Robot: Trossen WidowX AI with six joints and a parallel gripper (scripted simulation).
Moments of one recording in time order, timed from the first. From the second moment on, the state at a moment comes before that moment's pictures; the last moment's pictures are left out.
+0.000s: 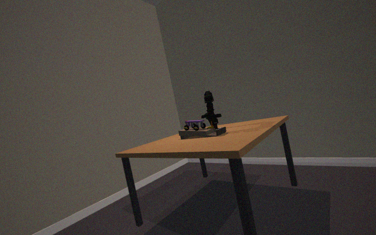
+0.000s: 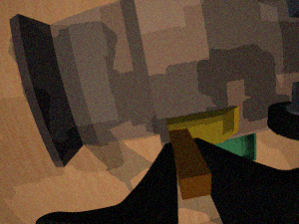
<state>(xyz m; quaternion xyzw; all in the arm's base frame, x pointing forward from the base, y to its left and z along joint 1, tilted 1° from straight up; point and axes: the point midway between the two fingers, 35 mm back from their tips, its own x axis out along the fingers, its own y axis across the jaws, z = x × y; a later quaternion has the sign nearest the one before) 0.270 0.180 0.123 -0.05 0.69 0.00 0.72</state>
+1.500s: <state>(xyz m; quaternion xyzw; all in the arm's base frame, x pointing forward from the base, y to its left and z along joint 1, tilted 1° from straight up) 0.273 0.157 0.125 -0.05 0.69 0.00 0.72</state>
